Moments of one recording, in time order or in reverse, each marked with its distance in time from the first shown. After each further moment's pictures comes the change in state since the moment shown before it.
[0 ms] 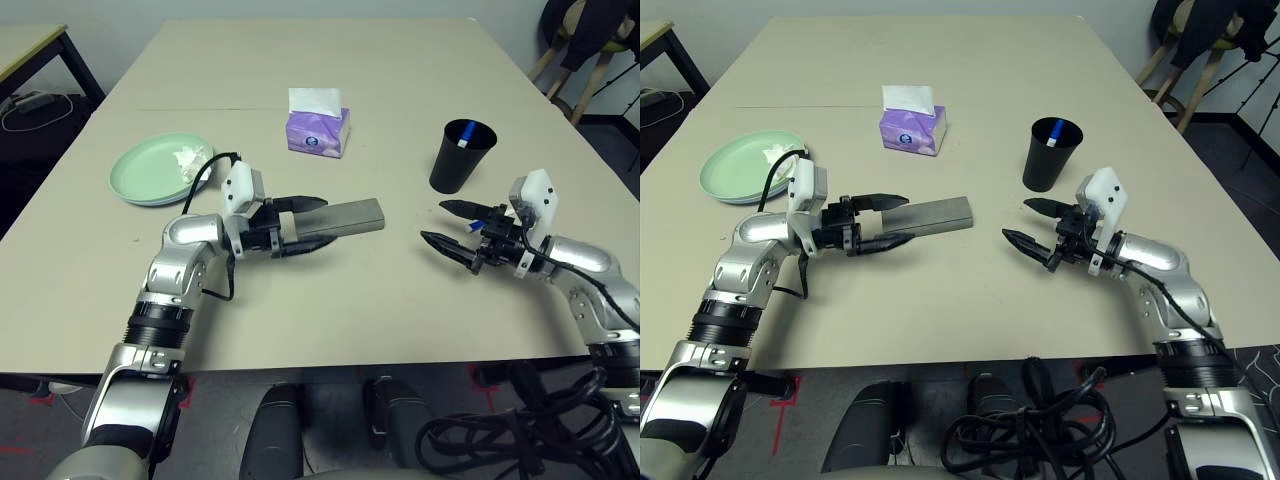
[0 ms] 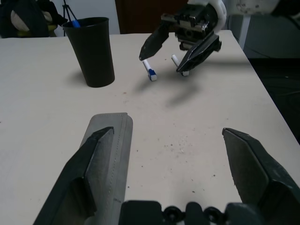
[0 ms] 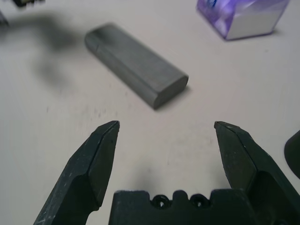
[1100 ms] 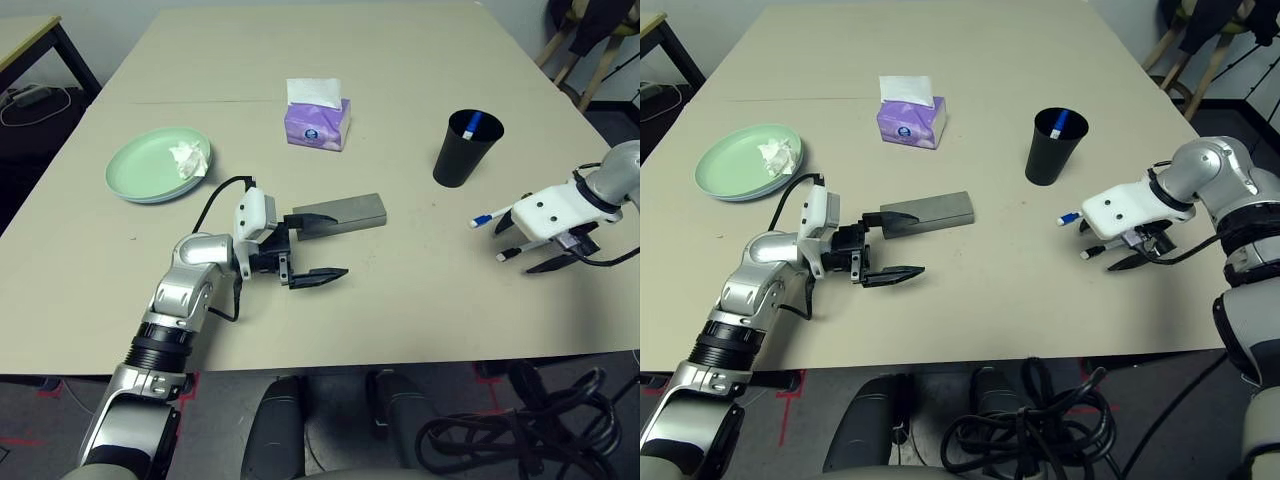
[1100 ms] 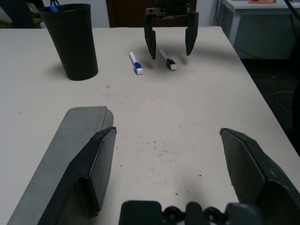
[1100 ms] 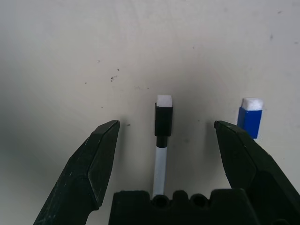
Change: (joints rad) left arm 0.058 -0.022 -0.041 -0.054 0.000 -0.019 0.032; right arm -0.645 -0.174 0.548 0.859 -0.530 -0.973 0.452
